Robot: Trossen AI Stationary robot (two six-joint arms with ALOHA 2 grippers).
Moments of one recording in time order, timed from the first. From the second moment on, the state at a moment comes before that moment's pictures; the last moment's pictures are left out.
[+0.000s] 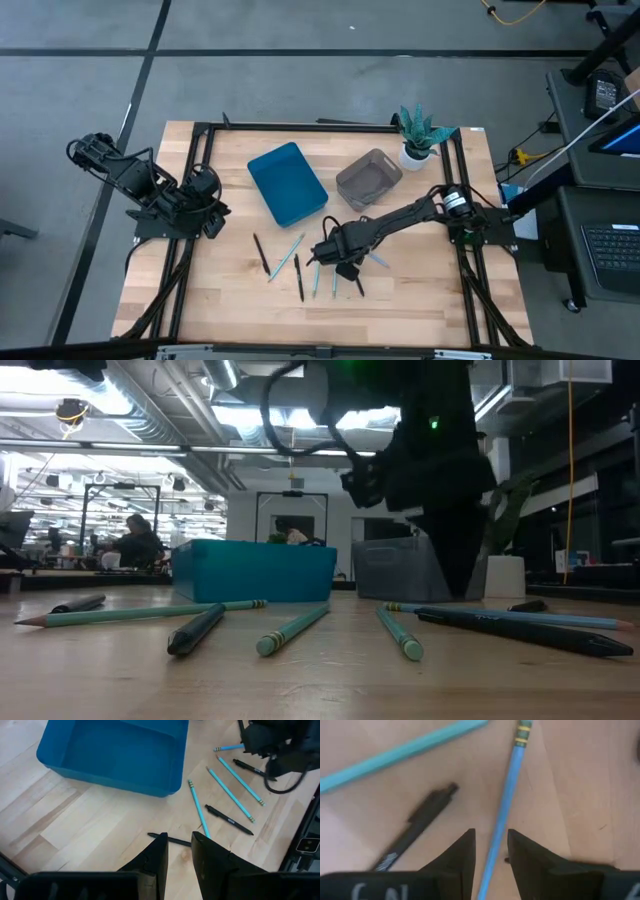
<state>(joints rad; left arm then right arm) -0.54 0.92 1.18 -1.35 -0.45 -1.22 0.28 2.16 1.62 -1.20 0.07 0.74</state>
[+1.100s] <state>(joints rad) -0.54 0.92 1.18 -1.35 -0.45 -1.25 0.27 2.16 1.52 -1.10 0.00 0.73</state>
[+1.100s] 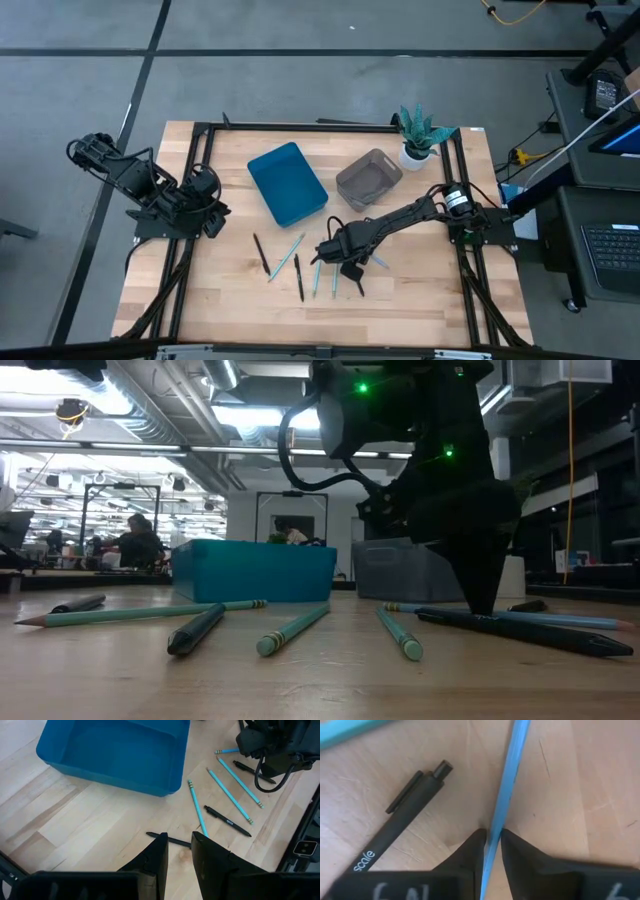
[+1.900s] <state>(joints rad) -0.54 0.92 1.18 -1.35 -0.44 -1.25 0.27 2.08 1.51 -1.10 -0.03 0.78</state>
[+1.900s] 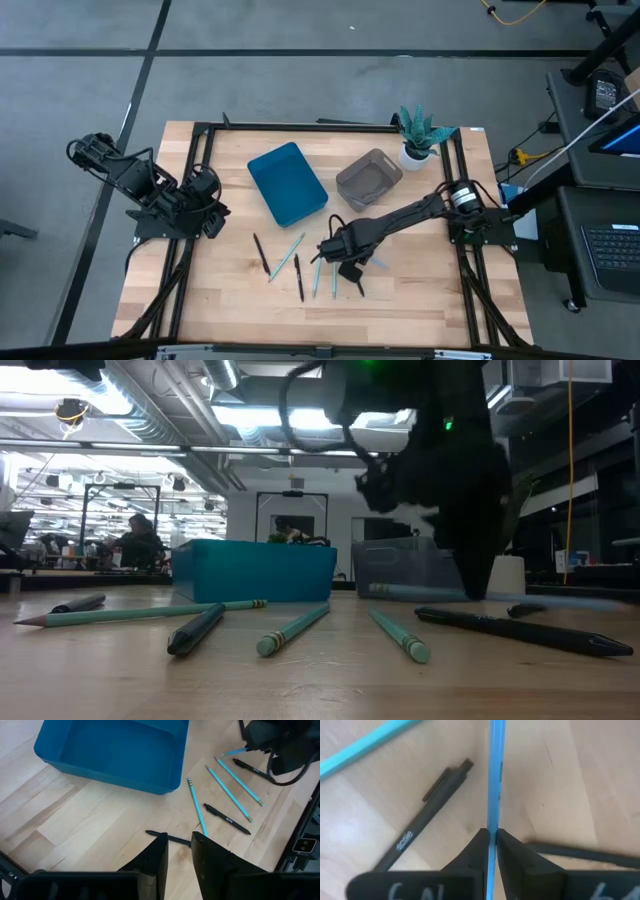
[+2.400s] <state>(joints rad) -0.54 0.97 1.18 -1.34 -0.44 -1.25 0.25 2.03 1.73 -1.17 -0.03 0.72</state>
